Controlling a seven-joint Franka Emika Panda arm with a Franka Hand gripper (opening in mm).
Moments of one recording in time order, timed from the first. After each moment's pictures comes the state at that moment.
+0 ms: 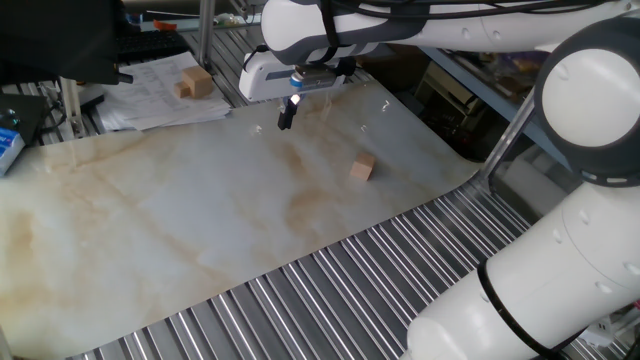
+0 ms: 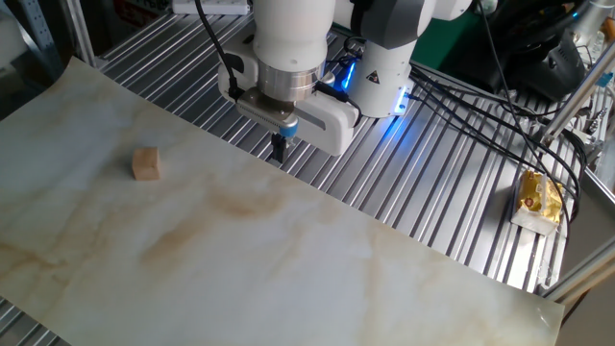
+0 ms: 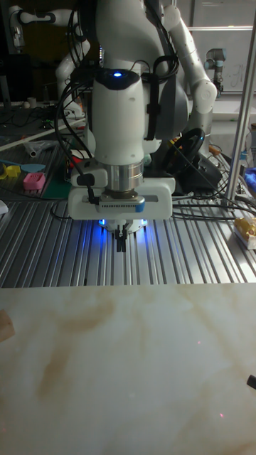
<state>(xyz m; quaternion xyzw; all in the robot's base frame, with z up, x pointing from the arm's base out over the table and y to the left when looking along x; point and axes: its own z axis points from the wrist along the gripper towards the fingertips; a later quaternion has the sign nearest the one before) 0.499 0.000 0.299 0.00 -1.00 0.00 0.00</state>
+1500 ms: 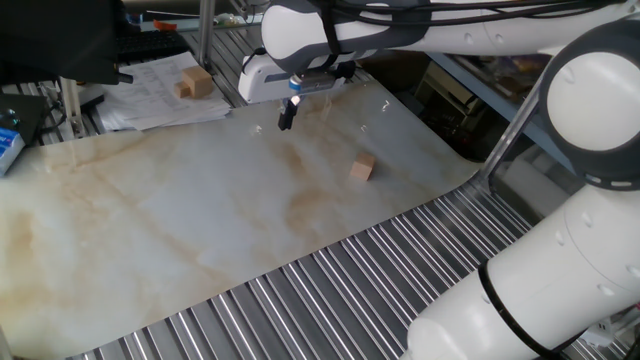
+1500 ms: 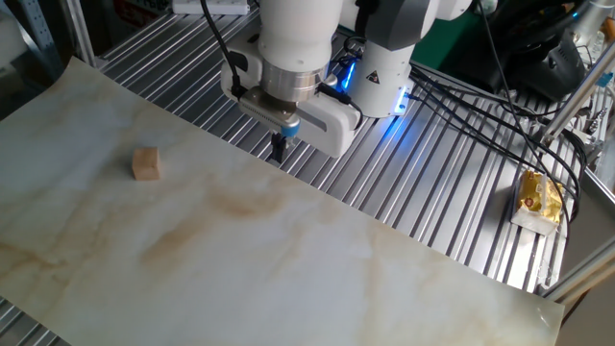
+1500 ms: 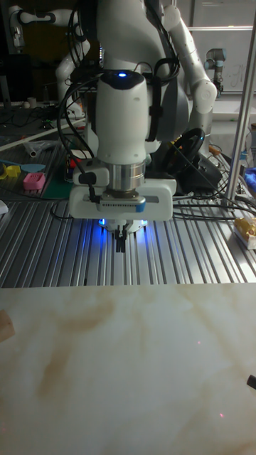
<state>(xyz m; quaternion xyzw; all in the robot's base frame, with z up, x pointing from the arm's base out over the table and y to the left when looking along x) 0.499 0.000 0.297 -0.01 -1.00 0.01 -0.01</state>
